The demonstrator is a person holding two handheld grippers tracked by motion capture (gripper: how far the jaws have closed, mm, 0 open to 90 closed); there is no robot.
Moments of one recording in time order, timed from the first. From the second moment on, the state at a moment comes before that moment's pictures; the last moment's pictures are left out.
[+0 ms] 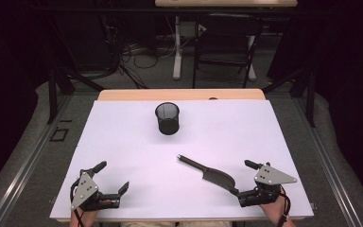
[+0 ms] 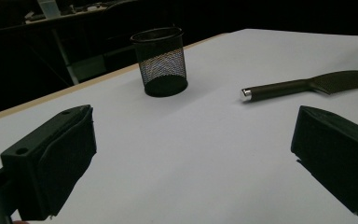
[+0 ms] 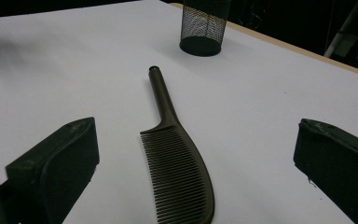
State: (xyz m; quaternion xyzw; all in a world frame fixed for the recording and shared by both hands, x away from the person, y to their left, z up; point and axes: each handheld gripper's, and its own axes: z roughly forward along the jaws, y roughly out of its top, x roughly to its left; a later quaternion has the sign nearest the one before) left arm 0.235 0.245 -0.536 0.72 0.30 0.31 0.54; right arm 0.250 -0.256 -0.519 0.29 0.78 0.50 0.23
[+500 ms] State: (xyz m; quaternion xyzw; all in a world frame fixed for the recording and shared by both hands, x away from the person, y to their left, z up) left arm 0.236 0.245 -0.536 0.72 0.31 0.31 0.53; right arm 0.268 -0.227 -0.518 0.28 0.81 0.48 0.20
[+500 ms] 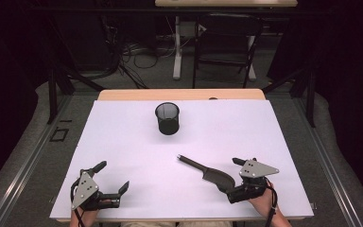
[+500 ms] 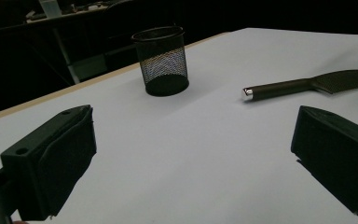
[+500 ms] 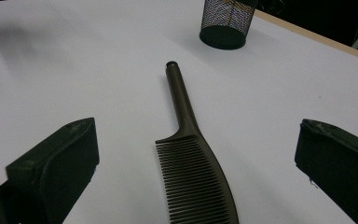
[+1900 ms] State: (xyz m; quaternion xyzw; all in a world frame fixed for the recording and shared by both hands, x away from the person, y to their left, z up) left arm 0.237 0.245 -0.536 0.73 0.31 0.31 0.53; right arm 0.305 -0.177 -0.514 0.24 0.84 0.46 0.17
